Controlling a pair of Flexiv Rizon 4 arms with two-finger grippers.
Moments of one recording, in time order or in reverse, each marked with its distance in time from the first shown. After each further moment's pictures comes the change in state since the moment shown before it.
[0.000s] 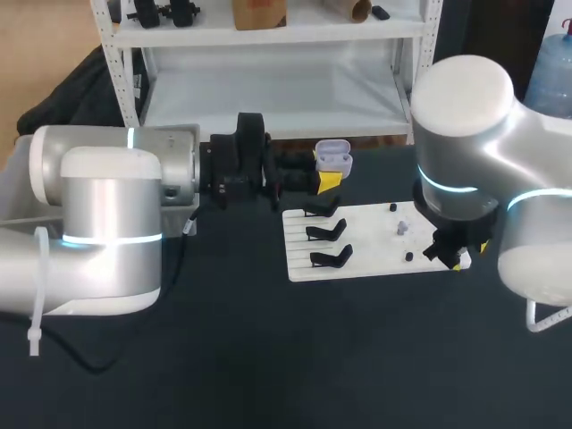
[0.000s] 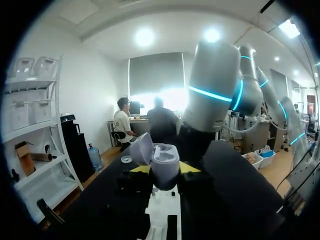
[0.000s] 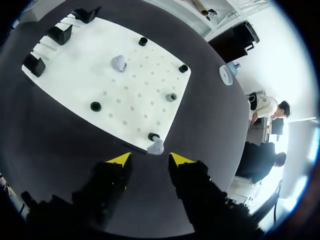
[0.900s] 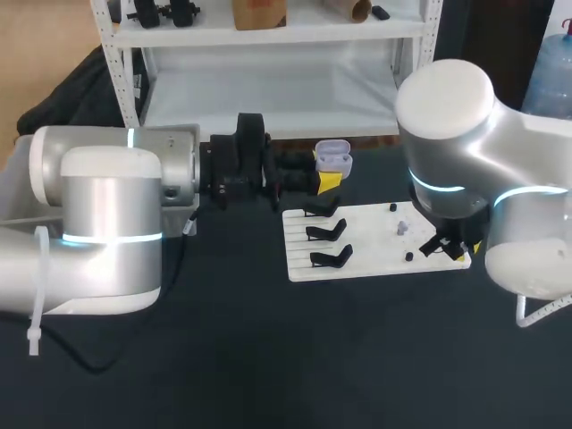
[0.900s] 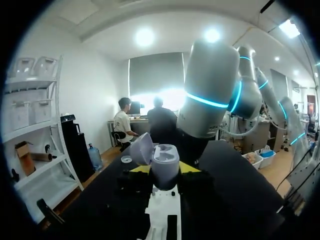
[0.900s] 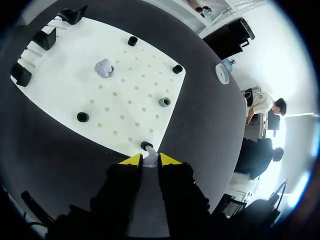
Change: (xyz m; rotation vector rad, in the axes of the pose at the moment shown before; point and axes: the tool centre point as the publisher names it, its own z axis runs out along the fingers) left arm 0.000 0.000 0.000 -0.001 0.000 0.000; right arm -0.008 -0.006 0.009 0.040 0.020 0.028
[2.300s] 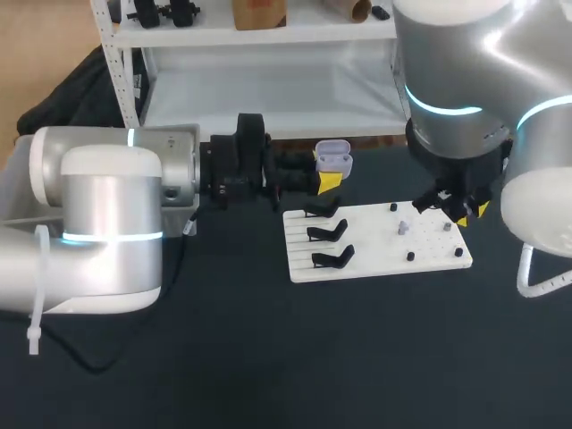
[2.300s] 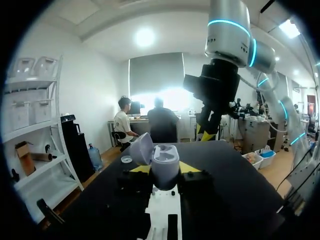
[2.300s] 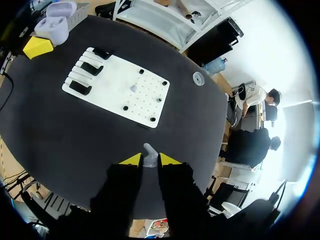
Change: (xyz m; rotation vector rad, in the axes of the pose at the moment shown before) left arm 0.000 0.000 0.000 -0.001 -0.001 0.000; right arm 0.027 0.007 -0.165 -0.029 -0.024 0.067
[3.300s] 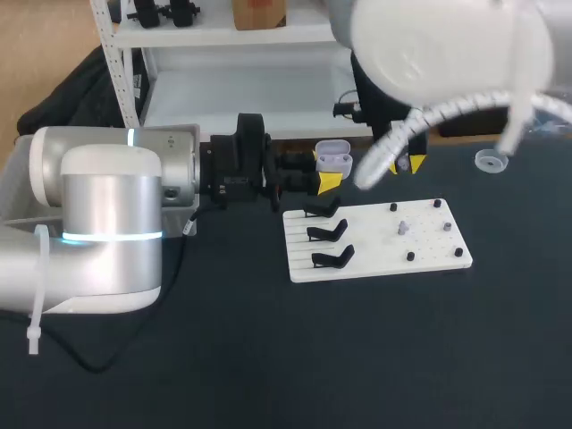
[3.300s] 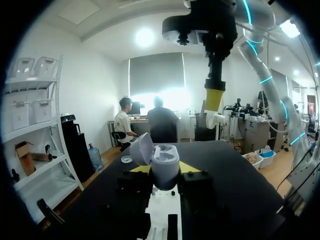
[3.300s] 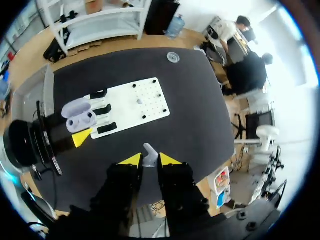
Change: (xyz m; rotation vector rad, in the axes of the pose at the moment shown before) left arm 0.000 0.000 0.000 0.000 0.000 0.000; right arm -0.059 0.053 -0.104 -0.052 0.187 0.703
